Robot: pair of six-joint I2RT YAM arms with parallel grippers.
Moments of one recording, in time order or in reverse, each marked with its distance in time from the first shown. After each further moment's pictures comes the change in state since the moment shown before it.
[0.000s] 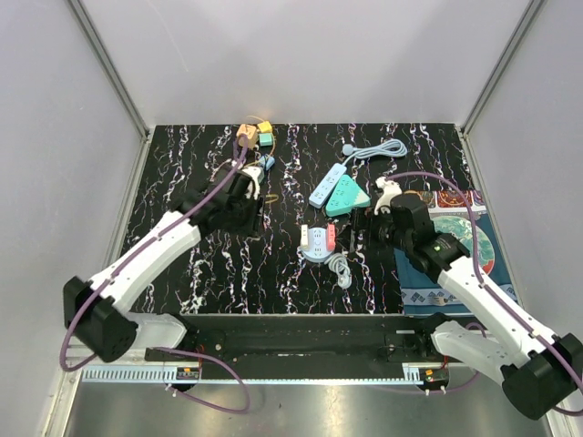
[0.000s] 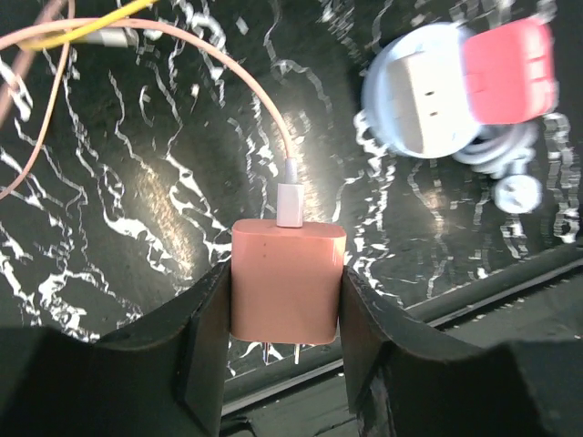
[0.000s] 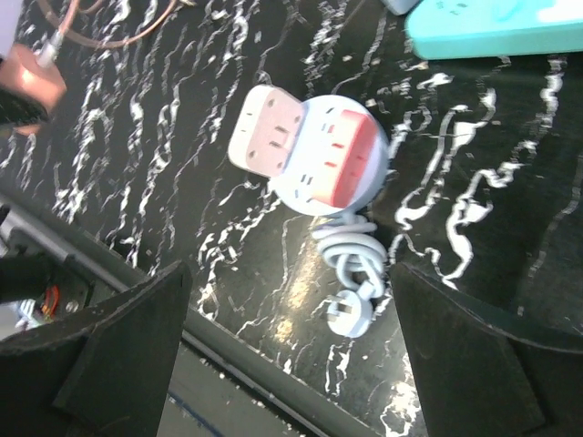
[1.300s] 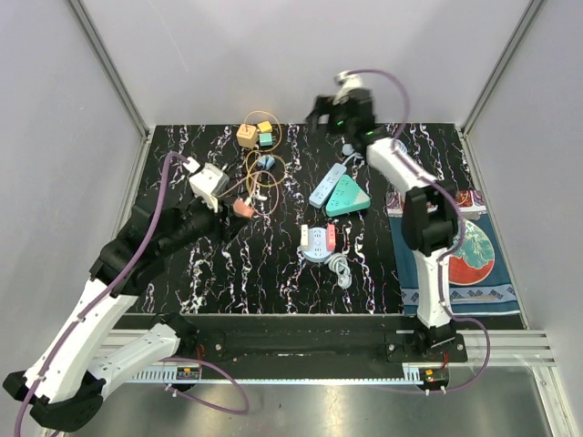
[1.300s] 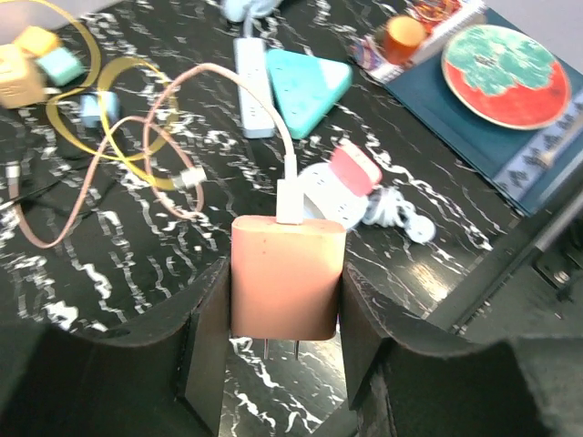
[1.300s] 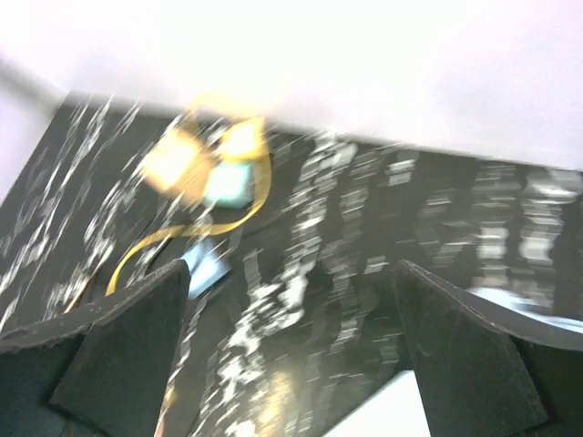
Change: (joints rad) left arm 0.003 -0.522 -0.043 0.183 0.202 0.299; right arm -0.121 1.260 1.133 0.427 -0.005 -0.186
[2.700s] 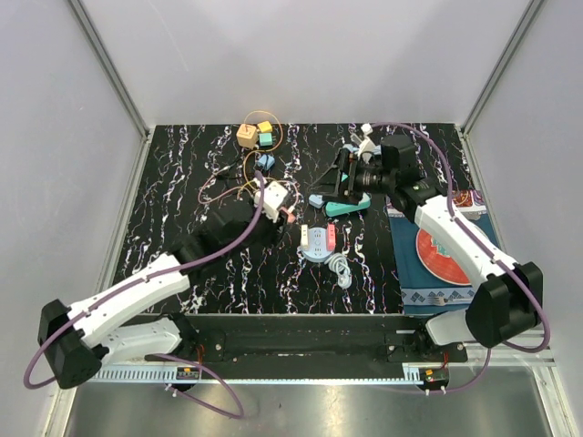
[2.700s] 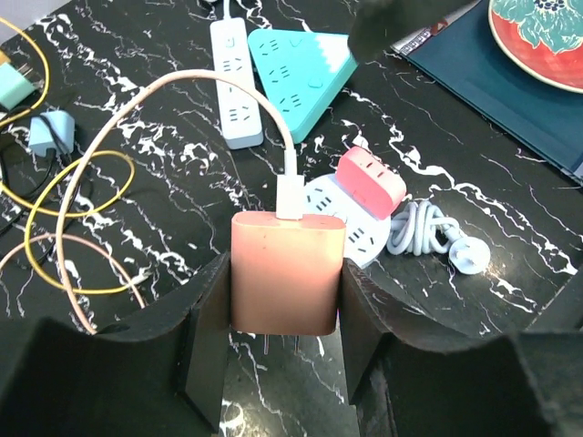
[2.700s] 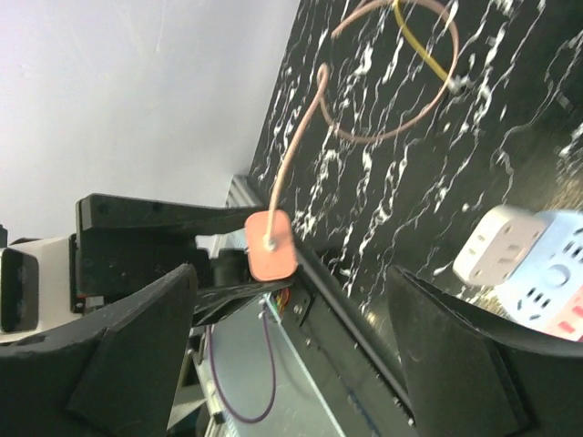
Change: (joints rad) left arm -0.251 0.203 -0.270 0.454 -0.286 0.036; right arm -0.012 -0.796 -0.727 -0.196 -0.564 0.507
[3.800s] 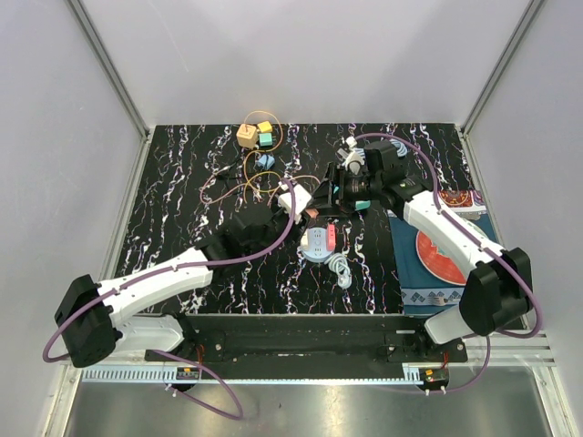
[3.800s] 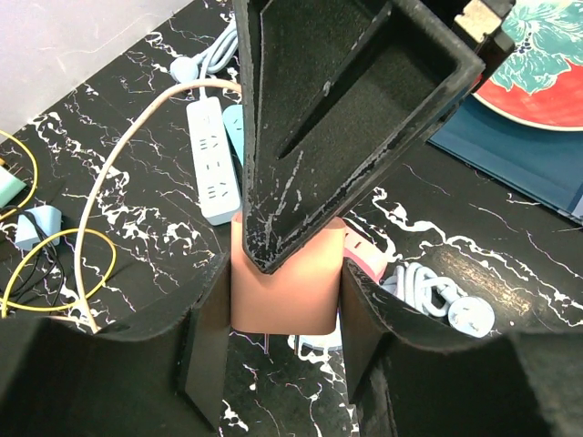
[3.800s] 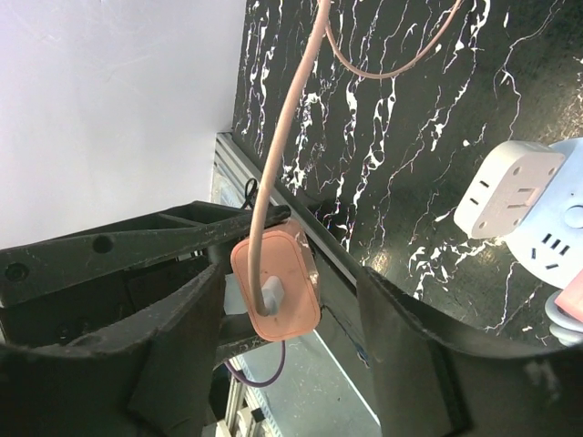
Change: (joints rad) left arm -0.093 0.185 -0.031 0.350 -0.025 0.106; right arm 0.070 0.069 0.014 -0.161 0.002 -0.002
